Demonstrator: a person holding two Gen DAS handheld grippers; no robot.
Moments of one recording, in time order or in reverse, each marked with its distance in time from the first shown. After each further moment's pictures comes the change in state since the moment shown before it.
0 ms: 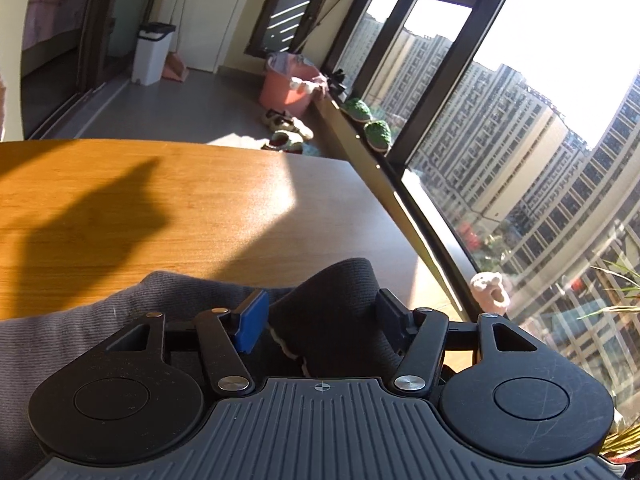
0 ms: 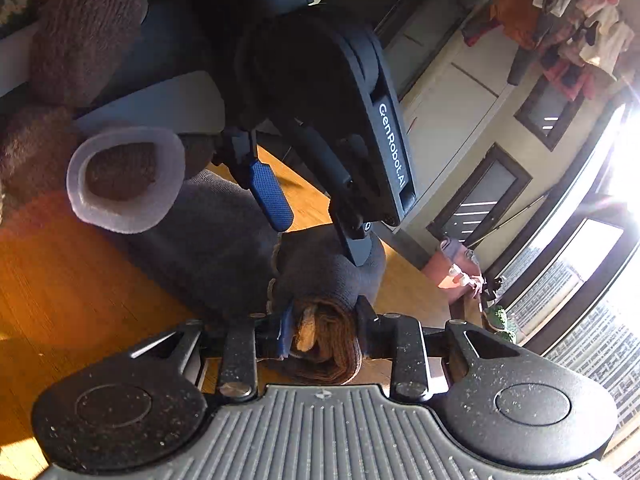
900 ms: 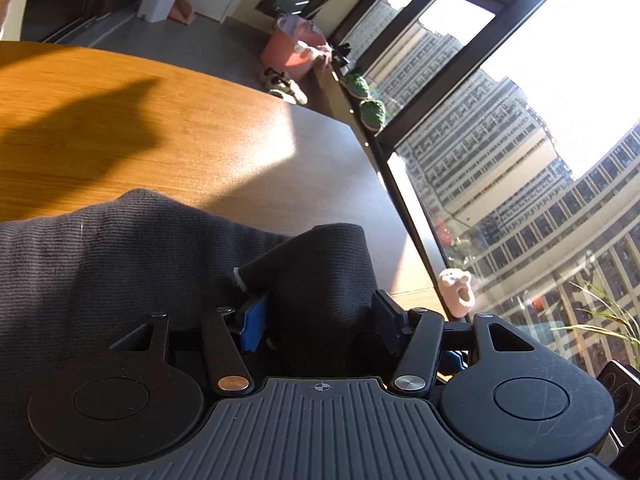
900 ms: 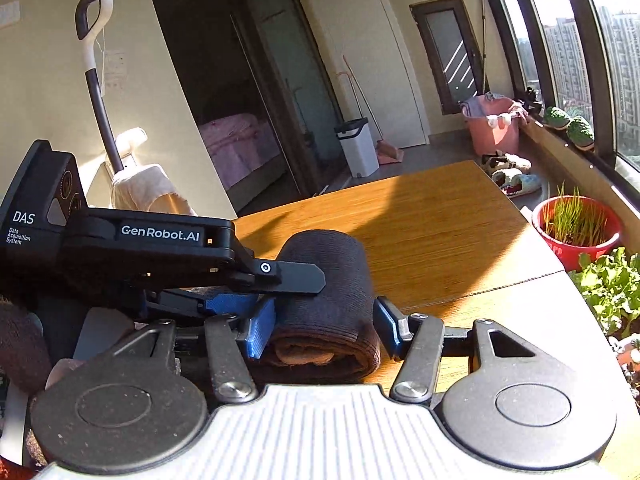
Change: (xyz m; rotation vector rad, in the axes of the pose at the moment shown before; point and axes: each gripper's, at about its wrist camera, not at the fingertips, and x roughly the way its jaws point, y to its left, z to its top) left arm 0.021 0.018 -0.014 -0.180 0.084 -0.112; right arm 0.003 -0.095 -0.051 0.828 -0.010 0.219
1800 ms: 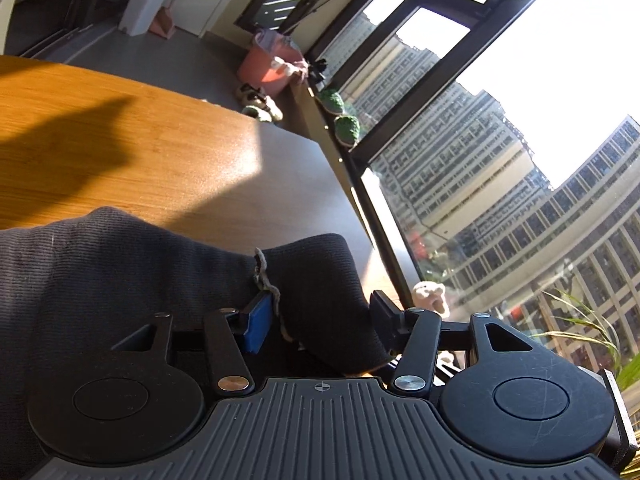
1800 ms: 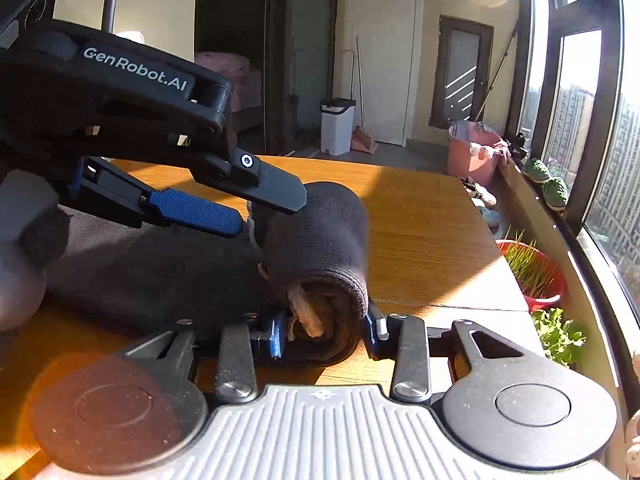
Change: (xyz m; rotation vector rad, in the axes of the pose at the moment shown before) left arm -0.006 -0.022 -0.004 0.026 -0.075 -0.040; right arm 0.023 0.055 -0.009 -0.489 0.100 -0.239
